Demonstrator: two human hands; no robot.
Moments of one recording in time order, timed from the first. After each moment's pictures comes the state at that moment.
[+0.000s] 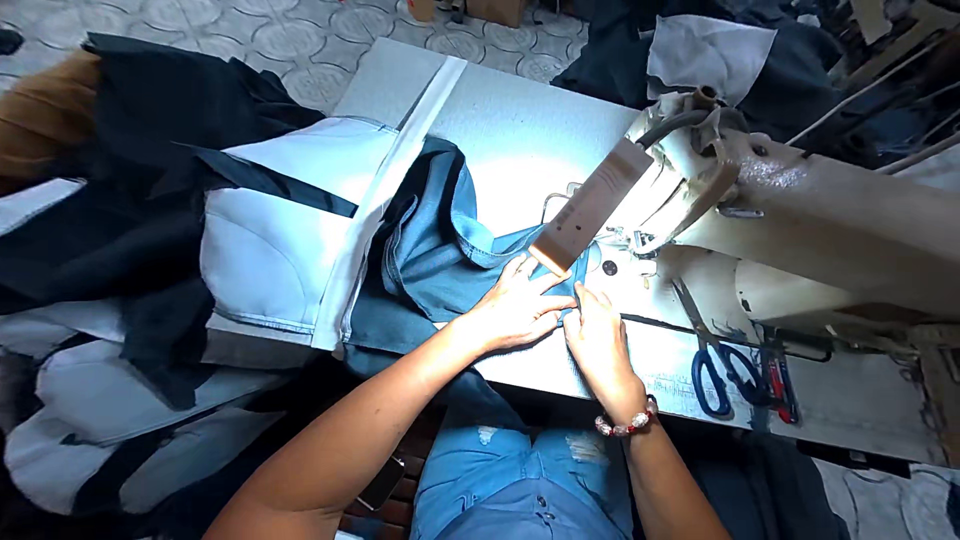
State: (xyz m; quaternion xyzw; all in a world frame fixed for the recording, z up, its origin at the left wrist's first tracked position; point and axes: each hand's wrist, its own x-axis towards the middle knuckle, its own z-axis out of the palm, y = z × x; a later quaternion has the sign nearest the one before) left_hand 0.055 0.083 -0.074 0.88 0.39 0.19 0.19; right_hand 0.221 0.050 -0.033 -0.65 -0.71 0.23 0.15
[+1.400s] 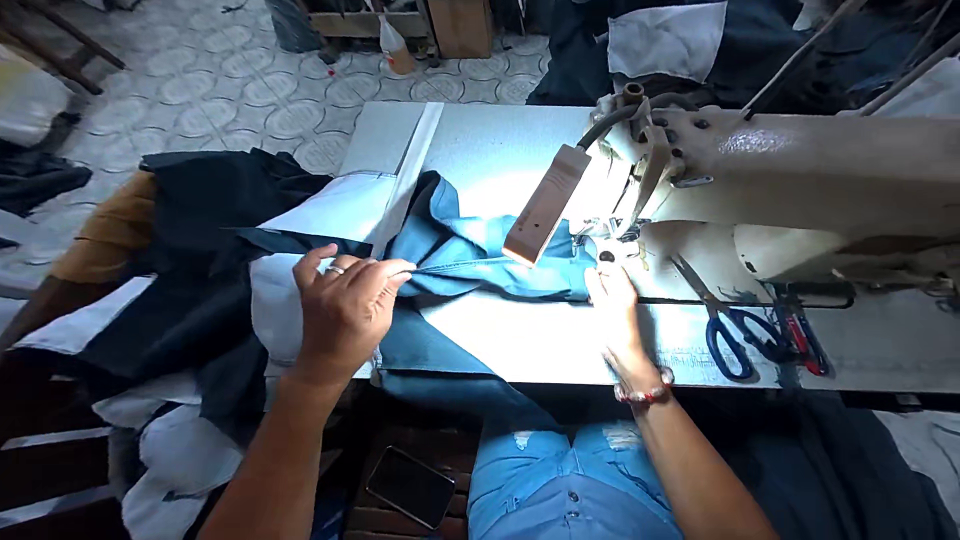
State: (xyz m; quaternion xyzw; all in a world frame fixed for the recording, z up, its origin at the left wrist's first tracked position) left_hand -0.082 0.035 0.014 0.78 0.53 0.32 -0.12; right_hand 0.215 0.058 -0.048 -0.59 -0.46 0.40 0.53
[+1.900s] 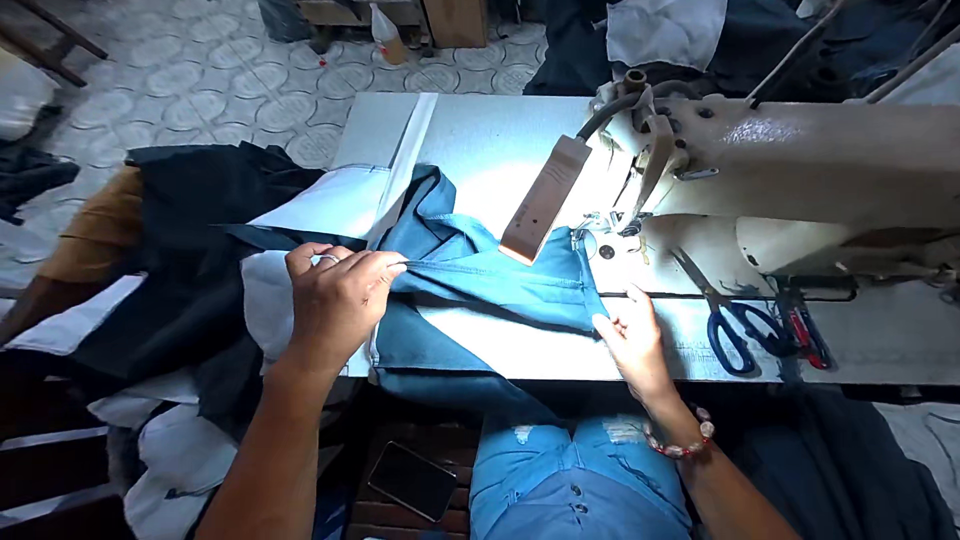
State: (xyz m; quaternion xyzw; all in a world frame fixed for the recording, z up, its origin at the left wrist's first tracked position) left_hand -0.090 0.045 0.013 0.78 0.56 0.25 -0.09; right_hand 0.247 0.015 -0.061 -0.57 -0.53 0.39 0.50
